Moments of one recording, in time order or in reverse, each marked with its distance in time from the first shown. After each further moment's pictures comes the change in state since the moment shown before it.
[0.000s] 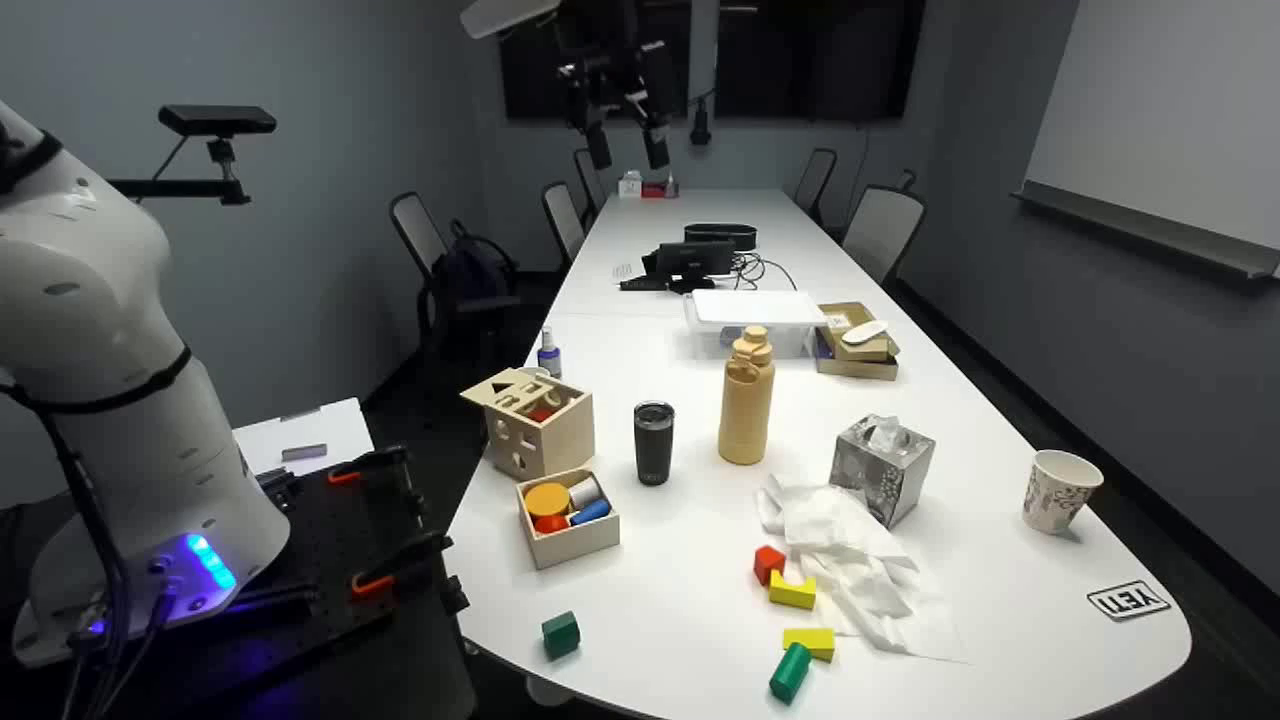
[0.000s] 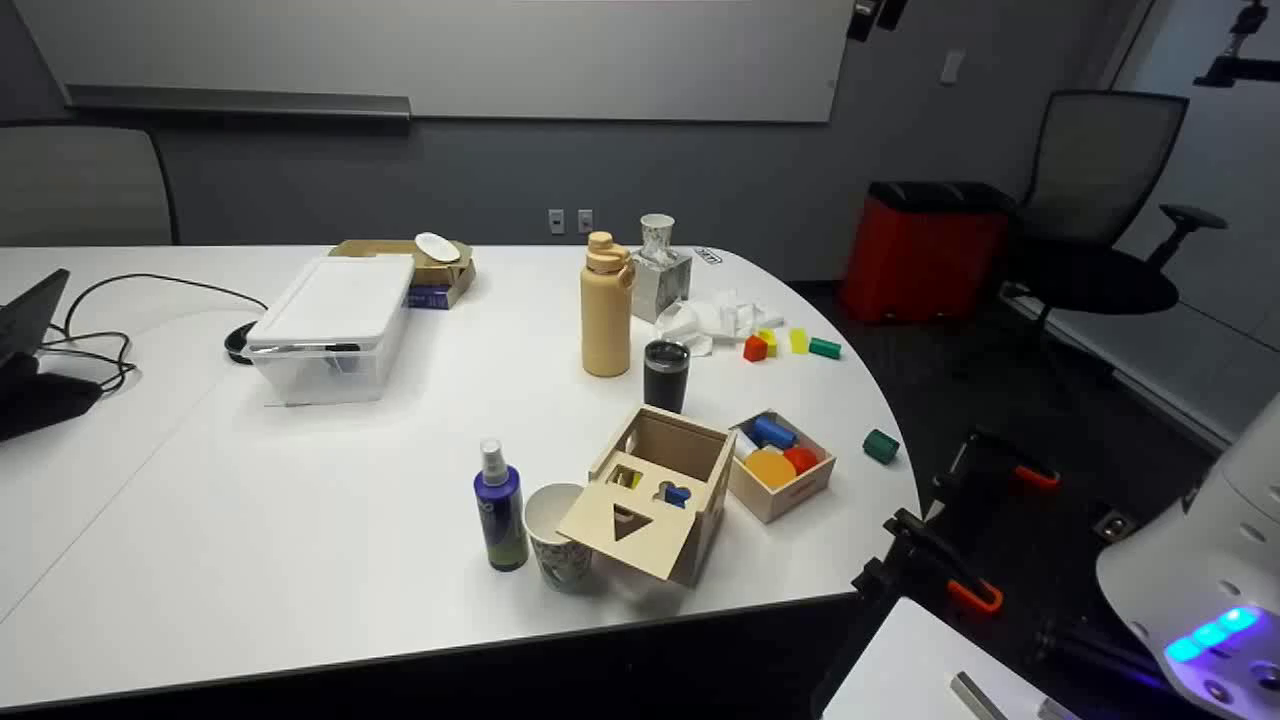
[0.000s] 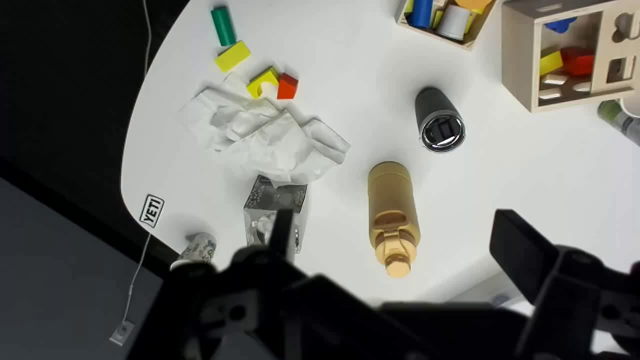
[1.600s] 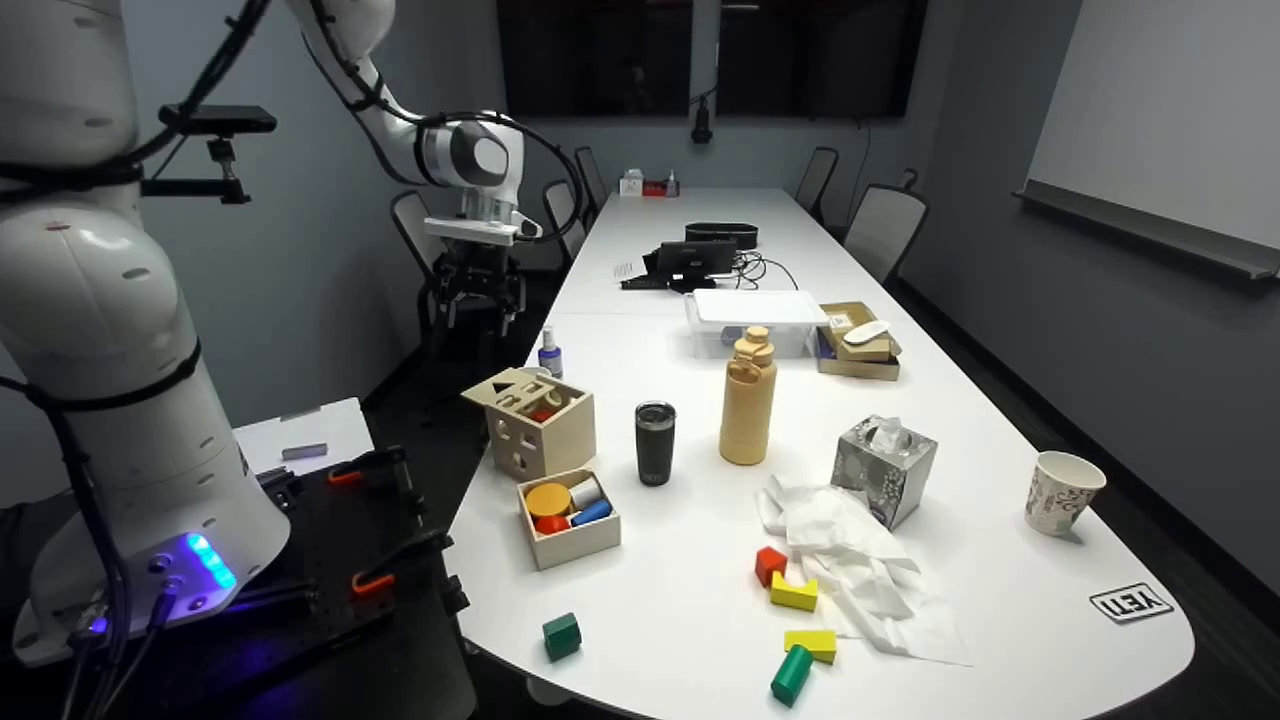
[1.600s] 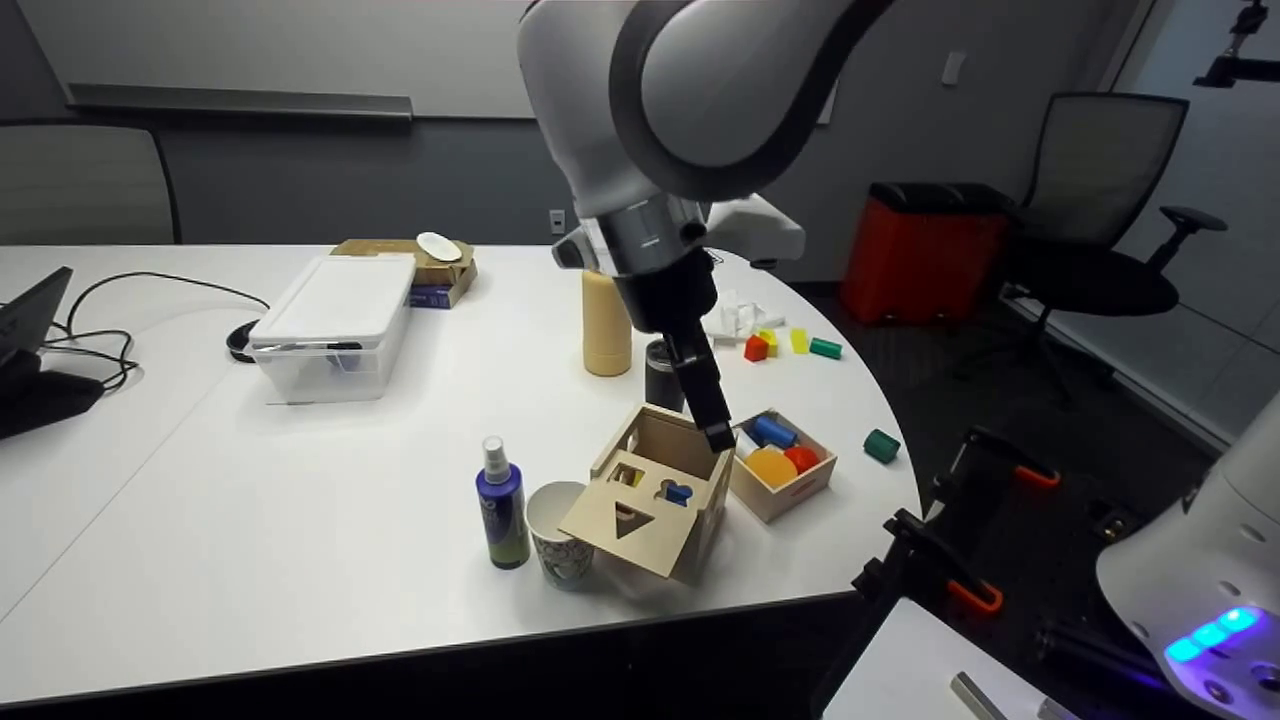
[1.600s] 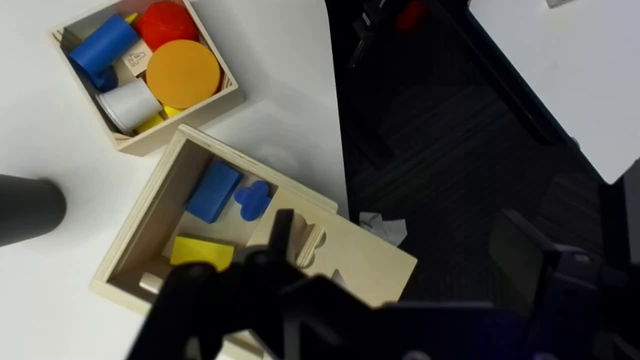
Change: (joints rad) arm 0.312 0.641 0.448 0.001 0.020 -0.025 0.034
